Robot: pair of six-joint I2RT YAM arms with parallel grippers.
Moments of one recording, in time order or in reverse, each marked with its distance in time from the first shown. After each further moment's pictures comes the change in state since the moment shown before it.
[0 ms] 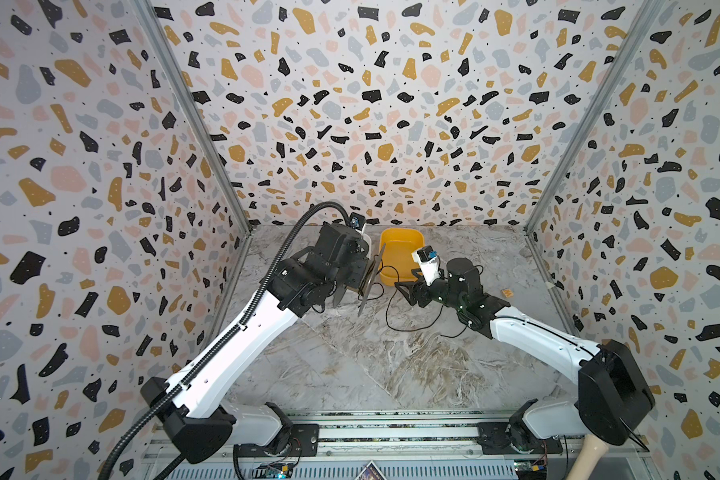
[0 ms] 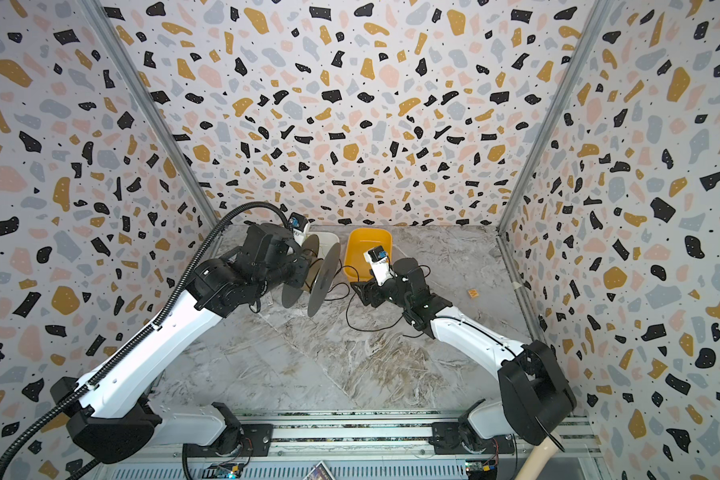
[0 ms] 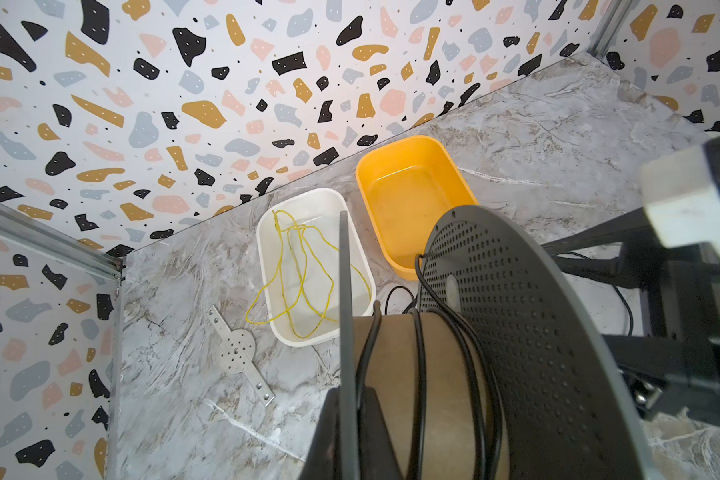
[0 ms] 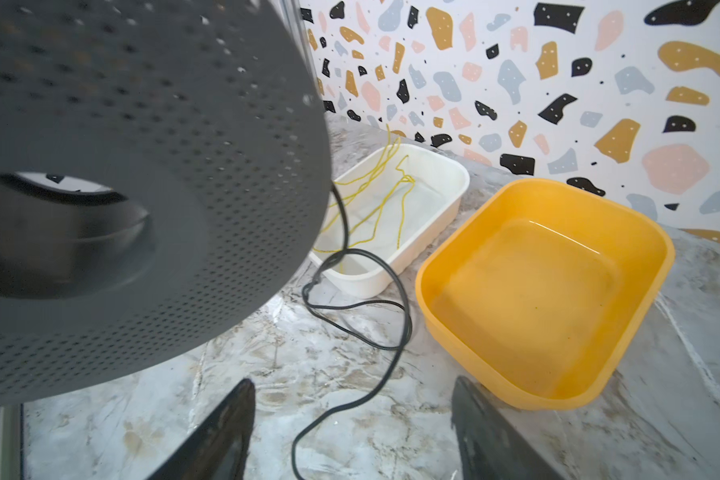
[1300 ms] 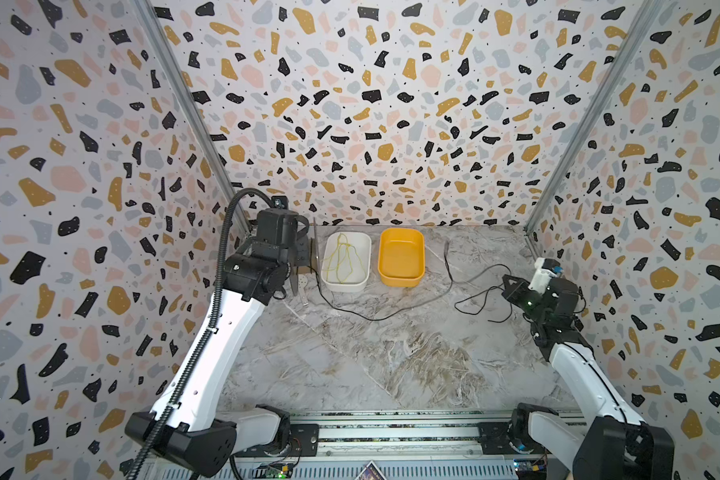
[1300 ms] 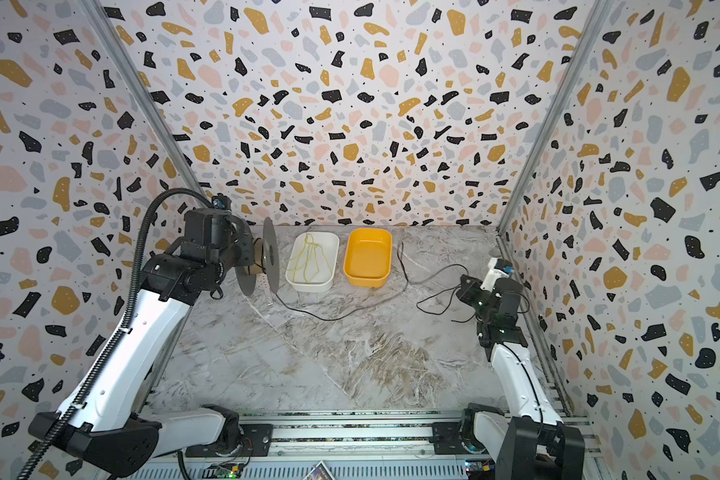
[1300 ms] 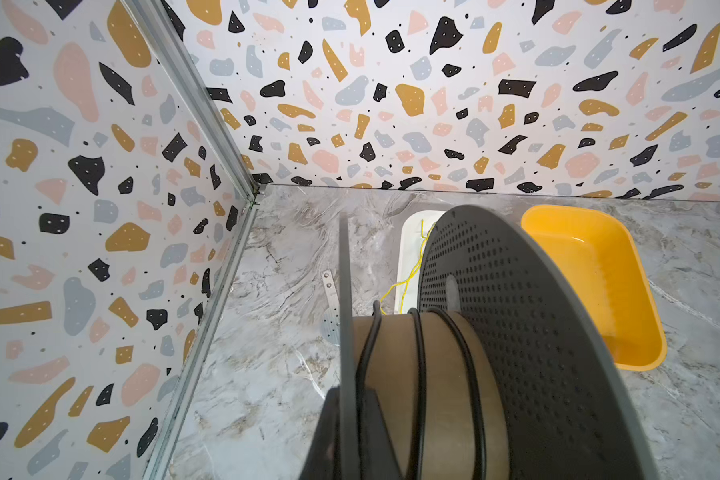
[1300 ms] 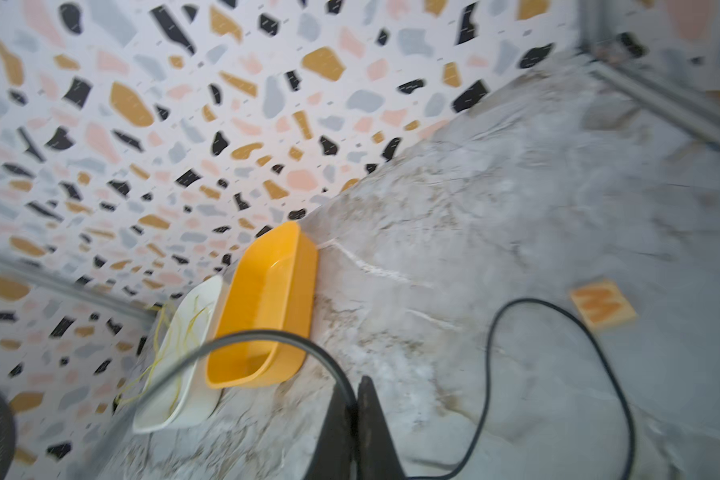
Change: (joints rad) left arm 0.393 -0.064 -0.017 0.001 -0.031 -0.122; right arm -0.791 -0.410 -0.347 -0.042 -0.084 0.457
